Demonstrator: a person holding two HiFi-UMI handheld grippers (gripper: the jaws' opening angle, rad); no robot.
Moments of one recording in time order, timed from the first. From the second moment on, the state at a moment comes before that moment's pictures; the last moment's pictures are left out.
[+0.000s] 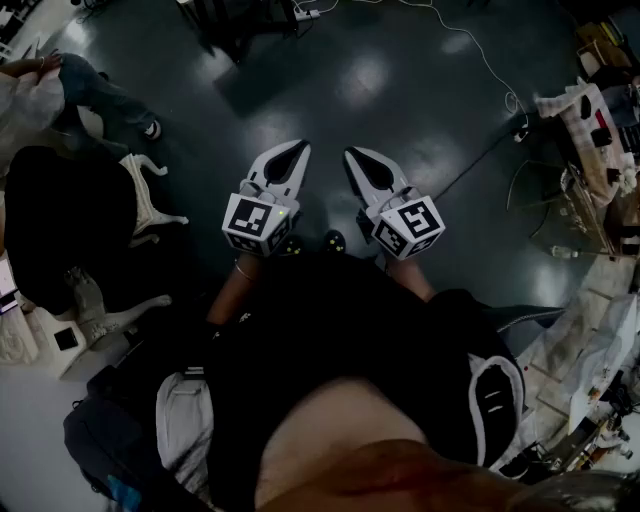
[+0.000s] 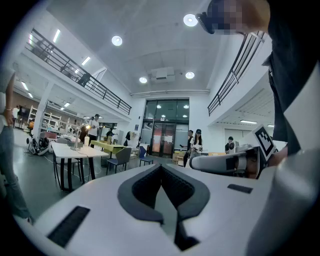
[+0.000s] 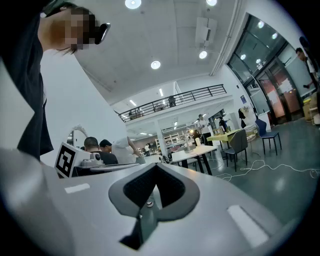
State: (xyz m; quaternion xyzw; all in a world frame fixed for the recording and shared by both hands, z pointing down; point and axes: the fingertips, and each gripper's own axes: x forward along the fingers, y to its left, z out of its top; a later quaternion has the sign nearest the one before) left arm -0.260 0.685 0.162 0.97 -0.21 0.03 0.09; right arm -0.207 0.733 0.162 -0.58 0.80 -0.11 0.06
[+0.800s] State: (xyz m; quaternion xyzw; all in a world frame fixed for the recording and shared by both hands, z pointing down) left arm -0.192 0.717 0.173 0.98 -0.20 0.01 0.08; right arm -0.140 0.764 0.181 -0.59 0.80 -0.10 0.07
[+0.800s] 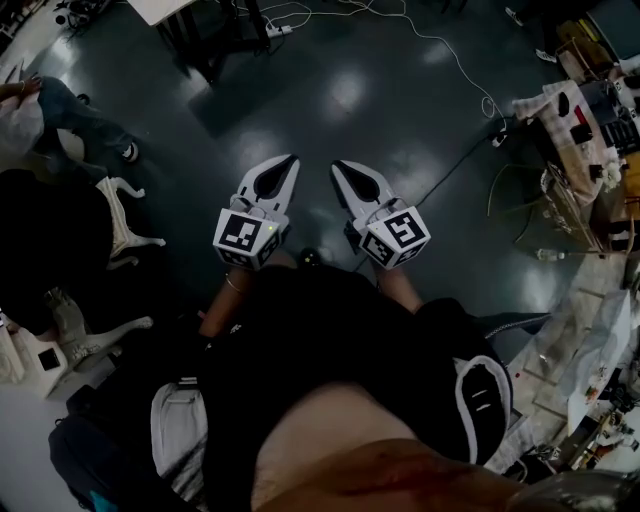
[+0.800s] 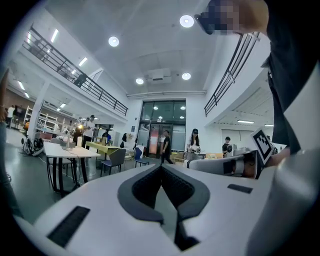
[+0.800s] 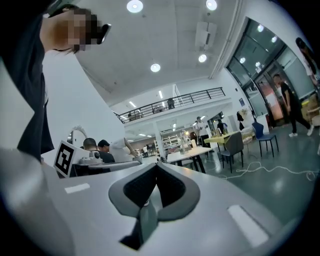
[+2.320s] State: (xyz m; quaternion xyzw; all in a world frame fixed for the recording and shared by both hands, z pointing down) left arm -0.153 0.604 0.185 0.97 -0.23 0.02 0.08; right arm -0.095 0.664 0.187 -0.55 0.82 -0.12 0.08
